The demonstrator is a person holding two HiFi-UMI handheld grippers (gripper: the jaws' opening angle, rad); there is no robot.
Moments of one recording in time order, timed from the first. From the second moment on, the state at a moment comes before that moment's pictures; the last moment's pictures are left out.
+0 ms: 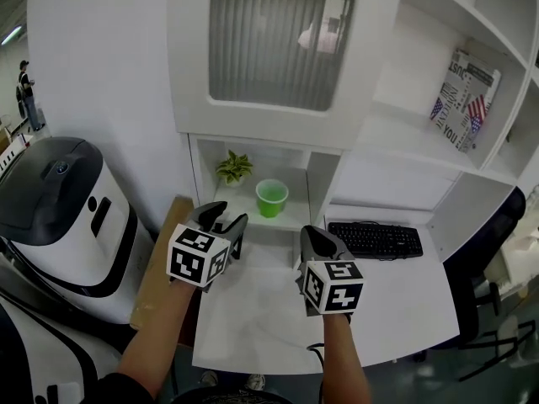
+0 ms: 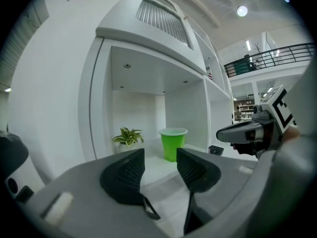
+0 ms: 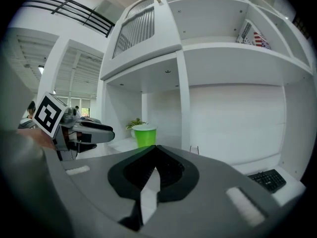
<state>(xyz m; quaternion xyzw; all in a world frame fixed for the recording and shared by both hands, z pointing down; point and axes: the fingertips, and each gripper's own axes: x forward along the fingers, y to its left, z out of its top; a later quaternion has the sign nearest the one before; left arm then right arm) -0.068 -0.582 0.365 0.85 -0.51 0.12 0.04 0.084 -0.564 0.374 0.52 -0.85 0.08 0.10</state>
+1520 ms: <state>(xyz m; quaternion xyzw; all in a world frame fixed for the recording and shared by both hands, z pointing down) -0.132 -0.544 0.366 0.87 -0.48 0.09 0.04 0.052 -0.510 0.350 0.59 -0.81 0.03 0.08</state>
